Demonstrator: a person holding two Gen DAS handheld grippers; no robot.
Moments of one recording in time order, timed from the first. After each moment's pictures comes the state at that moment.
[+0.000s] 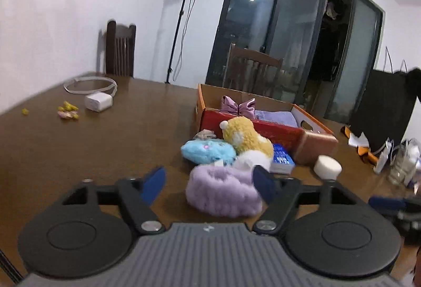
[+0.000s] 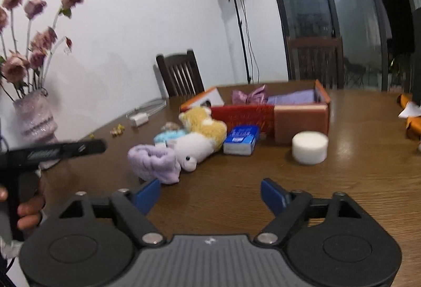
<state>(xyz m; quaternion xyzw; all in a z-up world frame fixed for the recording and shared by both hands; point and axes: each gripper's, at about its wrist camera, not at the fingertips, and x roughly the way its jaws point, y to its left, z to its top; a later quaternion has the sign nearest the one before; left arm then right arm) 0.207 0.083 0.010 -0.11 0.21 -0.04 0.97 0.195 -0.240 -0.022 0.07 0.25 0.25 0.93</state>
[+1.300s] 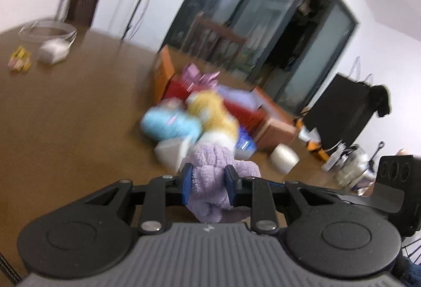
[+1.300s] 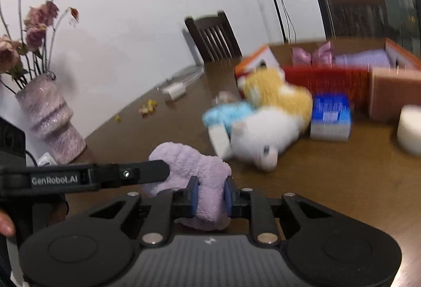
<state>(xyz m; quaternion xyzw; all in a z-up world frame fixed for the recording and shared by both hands) 0.233 0.111 0.005 -0.20 0.26 -0.17 0.93 0.260 -0.142 -0.031 0.09 0.30 0.33 0.89</state>
